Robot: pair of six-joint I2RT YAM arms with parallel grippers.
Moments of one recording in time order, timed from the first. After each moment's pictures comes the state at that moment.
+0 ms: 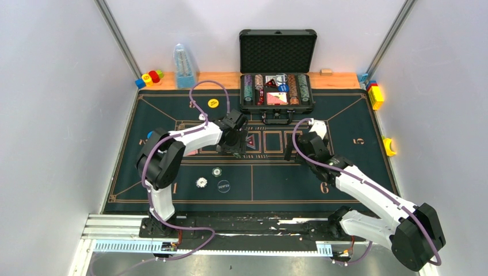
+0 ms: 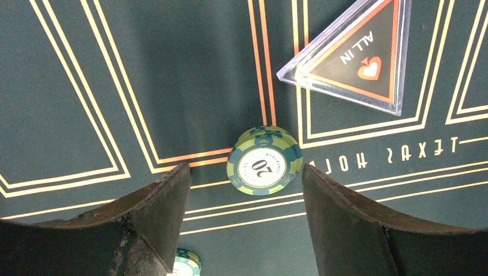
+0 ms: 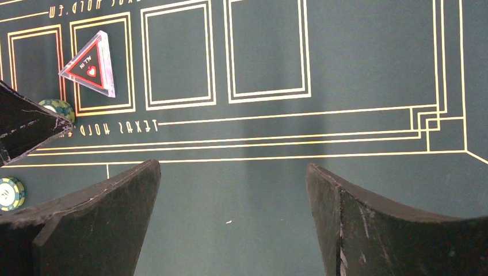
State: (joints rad) left arm -0.66 1.86 1.22 -0.54 -0.11 -0.52; right arm 0.62 1.04 0.65 -0.35 0.37 0.60
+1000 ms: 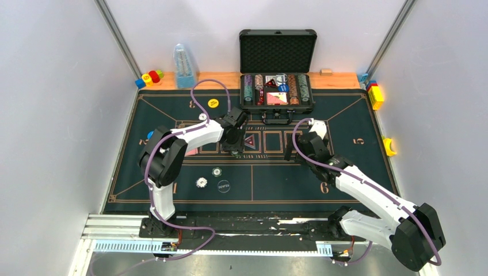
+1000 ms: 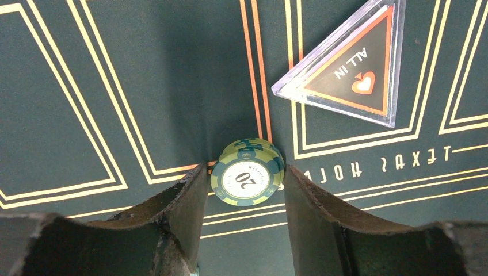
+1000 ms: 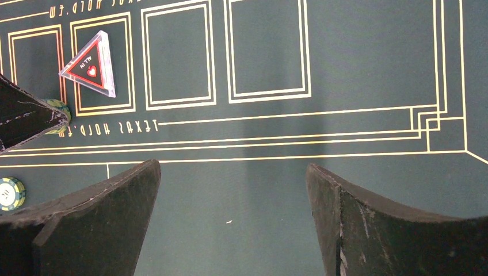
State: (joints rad) left arm -0.65 1.89 1.27 -0.55 -0.09 -0.51; right arm 0.62 1.04 0.65 -0.35 0.37 0.60
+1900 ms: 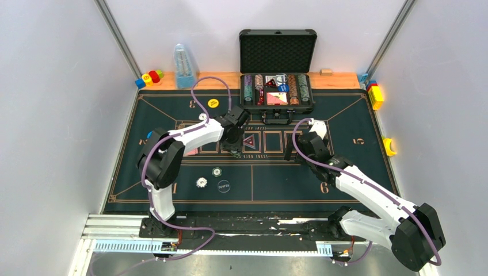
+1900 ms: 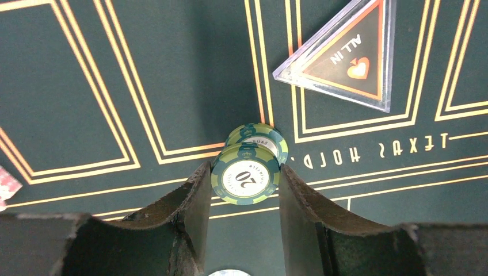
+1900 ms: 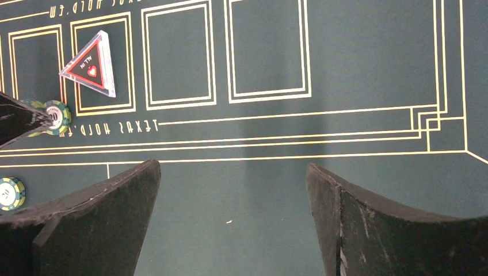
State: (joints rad) left arm -0.67 1.88 1.30 -0.62 -0.12 -0.51; right arm 0.62 1.04 0.65 -0.35 0.36 0.60
